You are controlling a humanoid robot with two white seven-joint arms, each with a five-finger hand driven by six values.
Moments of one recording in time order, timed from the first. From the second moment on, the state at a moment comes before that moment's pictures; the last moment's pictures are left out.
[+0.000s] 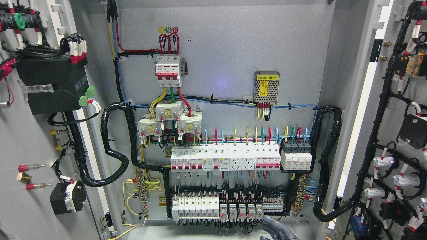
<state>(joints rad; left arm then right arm) 0.64 0.20 -0.29 -1.47 0.28 -0.09 0.08 0.18 -0.12 0.11 -2.07 -0.46 -0.29 0.45</state>
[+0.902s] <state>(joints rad) 0.48 0.35 -0.40 -1.91 0.28 -0.29 0.08 0.27 -0.14 -0.08 -2.08 -0.46 -0.42 0.45</state>
